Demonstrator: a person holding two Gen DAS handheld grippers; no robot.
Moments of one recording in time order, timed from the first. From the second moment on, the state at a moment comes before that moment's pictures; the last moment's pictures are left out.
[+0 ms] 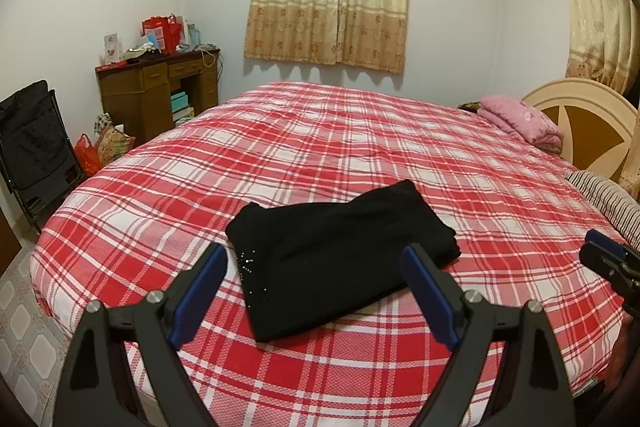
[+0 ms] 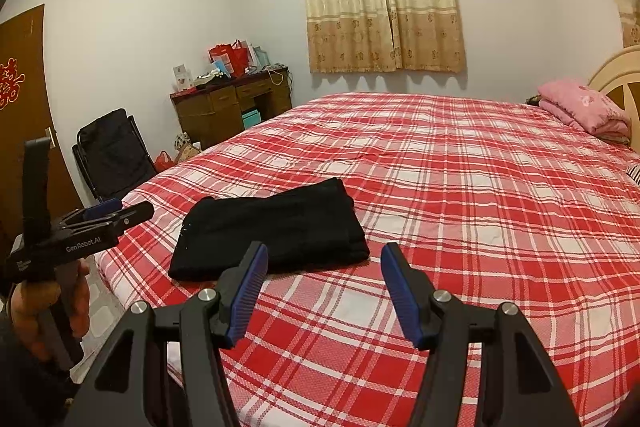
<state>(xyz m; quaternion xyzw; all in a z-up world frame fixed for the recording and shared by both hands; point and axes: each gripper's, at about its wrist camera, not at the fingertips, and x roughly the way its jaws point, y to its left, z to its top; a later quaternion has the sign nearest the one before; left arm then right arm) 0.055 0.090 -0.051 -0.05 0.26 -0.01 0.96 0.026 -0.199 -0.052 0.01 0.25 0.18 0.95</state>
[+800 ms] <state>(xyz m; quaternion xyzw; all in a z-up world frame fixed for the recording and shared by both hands) 0.045 0.091 -0.040 -0.03 0.23 0.01 0.97 0.010 -0.201 -0.038 0.00 0.21 0.18 0.96</state>
